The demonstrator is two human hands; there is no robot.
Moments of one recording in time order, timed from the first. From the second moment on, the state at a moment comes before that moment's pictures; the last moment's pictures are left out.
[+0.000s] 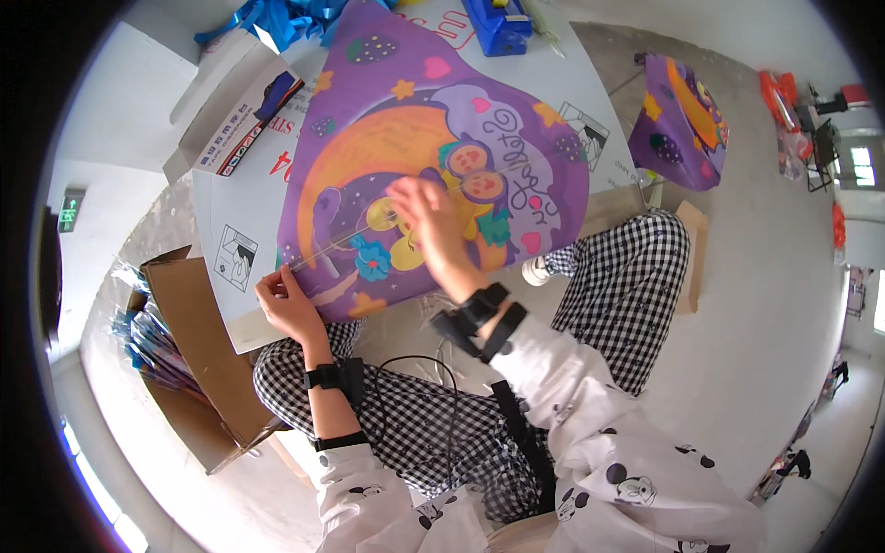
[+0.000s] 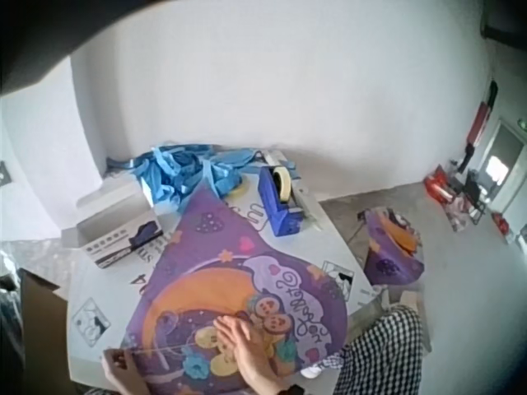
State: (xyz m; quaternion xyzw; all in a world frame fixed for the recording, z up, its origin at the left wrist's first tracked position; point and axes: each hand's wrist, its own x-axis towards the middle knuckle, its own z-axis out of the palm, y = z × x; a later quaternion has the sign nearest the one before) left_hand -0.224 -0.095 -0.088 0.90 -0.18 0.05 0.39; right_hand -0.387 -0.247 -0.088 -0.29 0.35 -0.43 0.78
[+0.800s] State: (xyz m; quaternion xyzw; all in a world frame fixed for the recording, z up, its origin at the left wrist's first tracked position) left_hand -0.220 -0.088 -0.086 0.89 -0.19 0.06 0.40; right_hand -0.296 -0.173 -0.080 -0.28 0.38 -0.35 0.81
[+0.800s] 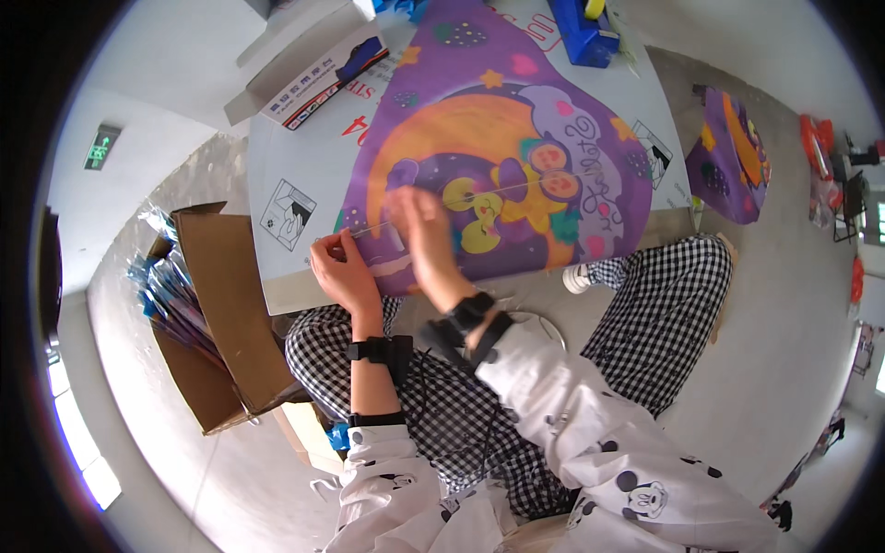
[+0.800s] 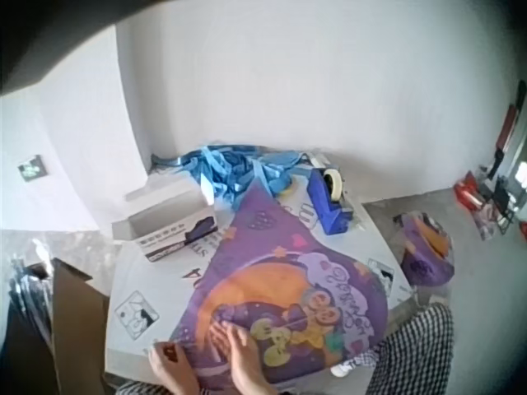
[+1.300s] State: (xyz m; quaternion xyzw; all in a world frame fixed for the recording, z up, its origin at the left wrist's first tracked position) left_hand -0.220 -0.092 -0.081 0.89 -0.22 0.06 0.39; right_hand -0.347 -0.186 -0.075 -0.84 0.21 -0.28 0.42
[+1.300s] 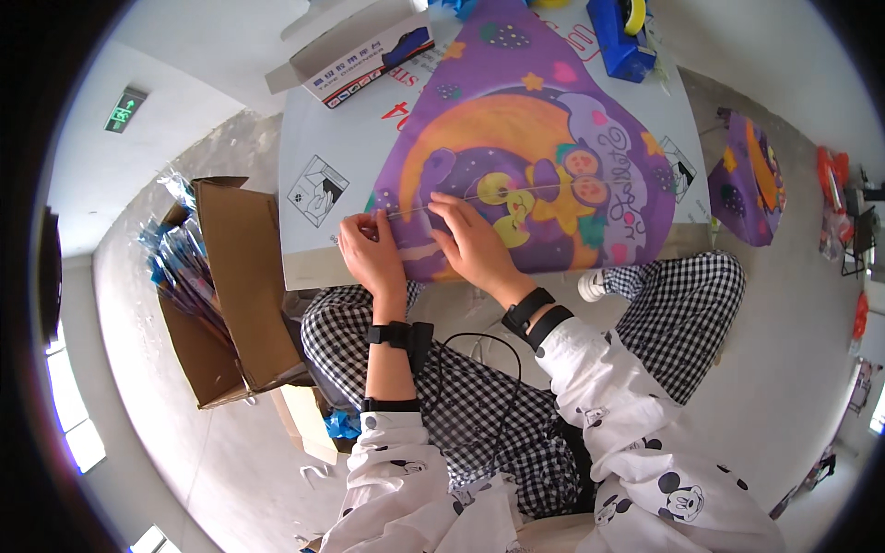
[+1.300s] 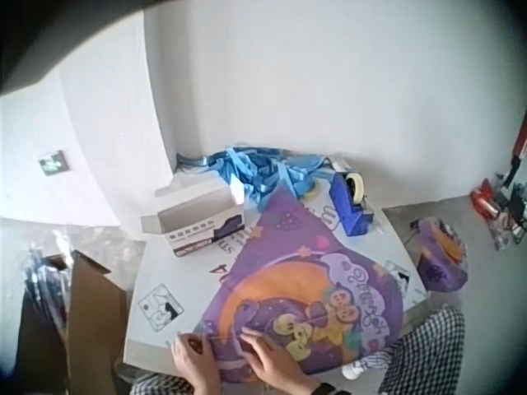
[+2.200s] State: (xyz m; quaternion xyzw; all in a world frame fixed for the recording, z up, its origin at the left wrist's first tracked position) left_hand -0.204 -0.079 -0.066 0.93 -0.17 0.01 0.33; right_hand -0.369 -0.195 -0.072 -0.88 0.17 -0.22 0.39
